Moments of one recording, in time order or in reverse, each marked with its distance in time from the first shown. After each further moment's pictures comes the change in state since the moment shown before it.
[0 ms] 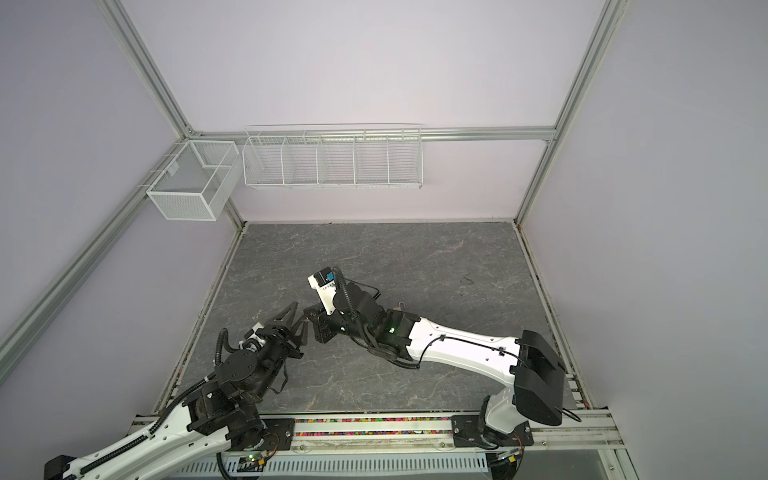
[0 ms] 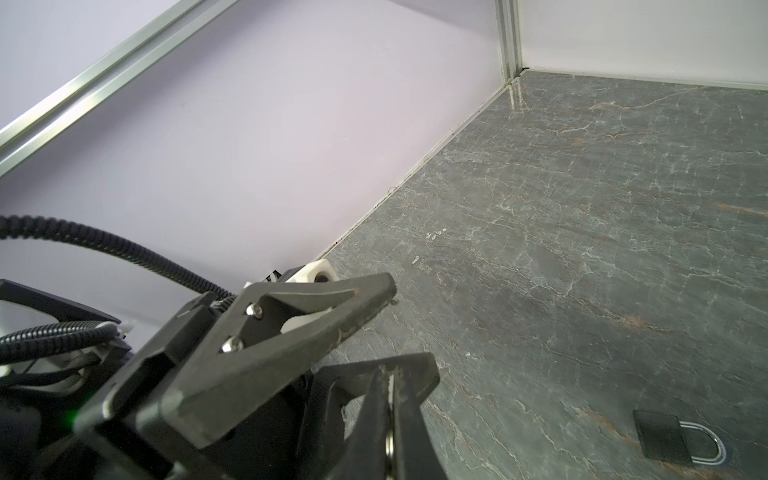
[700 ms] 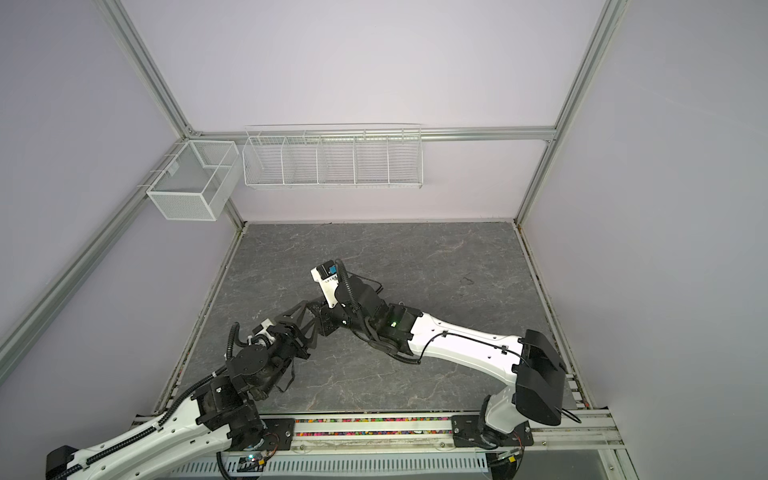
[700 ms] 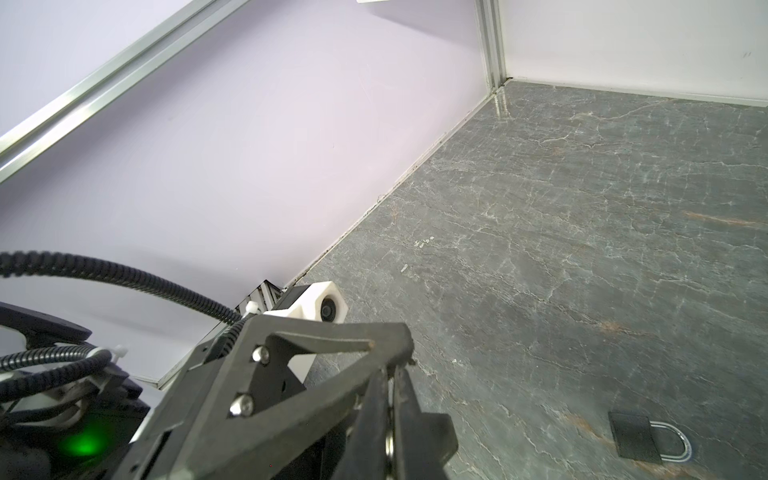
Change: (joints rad) left arm -0.001 0.087 0.008 0.040 0.061 0.047; right arm -0.027 0.000 0.042 -0.037 0.003 -0.007
